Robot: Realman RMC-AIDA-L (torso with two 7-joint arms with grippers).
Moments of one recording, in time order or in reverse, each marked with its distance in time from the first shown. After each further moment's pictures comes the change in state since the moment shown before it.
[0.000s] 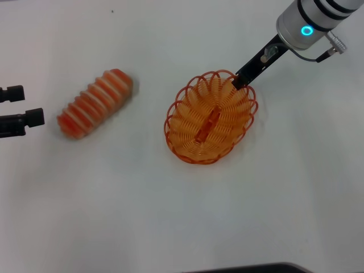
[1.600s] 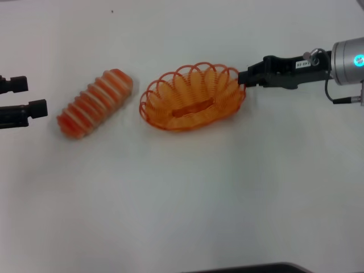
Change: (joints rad) left arm -0.031 0.006 0.001 -0.006 0.000 0.000 -0.003; right arm -0.320 0.001 0.336 0.011 0.437 -0.002 0.062
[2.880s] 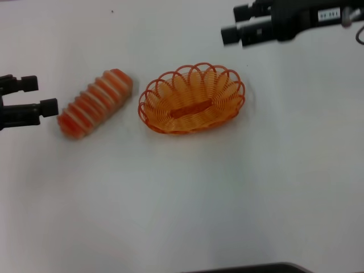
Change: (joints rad) left arm -0.011 -0.013 0.028 -0.018 0.000 -0.033 0.000; right arm -0.026 -0.027 -0.069 -0.373 0.273 -0.393 -0.534
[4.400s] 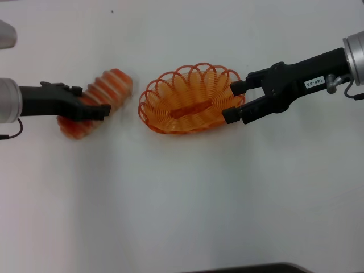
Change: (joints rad) left arm -0.069 -0.117 0.486 -0.009 0.231 -0.668 -0.250; right arm 0.030 0.000 -0.008 0.210 -0.205 -0.020 -0.124
